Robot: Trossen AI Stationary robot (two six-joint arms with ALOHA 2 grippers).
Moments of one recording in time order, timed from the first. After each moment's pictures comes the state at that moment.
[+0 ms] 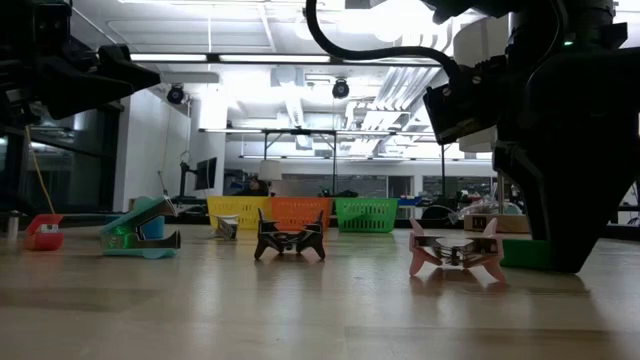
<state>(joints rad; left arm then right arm) -0.08 0.02 0.04 -0.05 -0.01 0.60 0.43 1.93 1.20 -0.72 0.03 0.86</state>
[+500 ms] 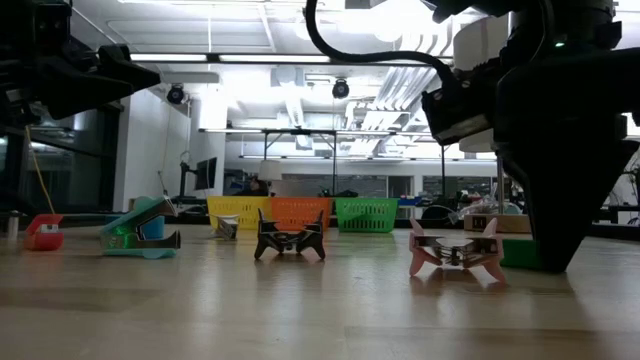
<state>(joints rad) -0.08 0.02 0.04 -0.05 -0.01 0.60 0.43 1.93 1.20 -0.71 0.05 0.99</state>
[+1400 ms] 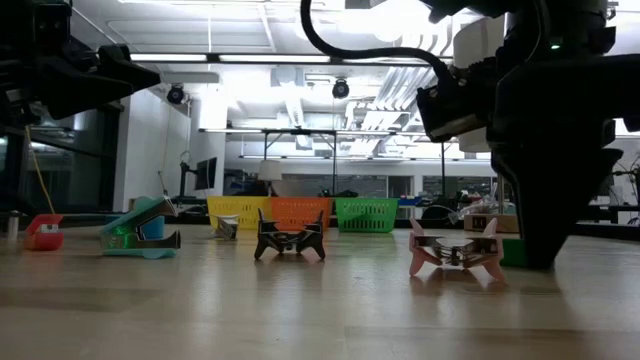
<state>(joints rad) -0.08 0.02 0.04 -0.05 -0.01 0.60 0.43 1.93 1.20 -0.70 0.07 0.93</state>
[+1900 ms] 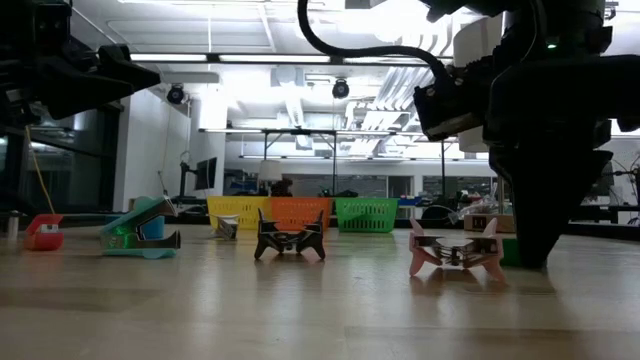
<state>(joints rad) -0.08 0.02 0.04 -0.05 -0.01 0.60 0.43 1.93 1.21 -0.72 0.08 0.94</state>
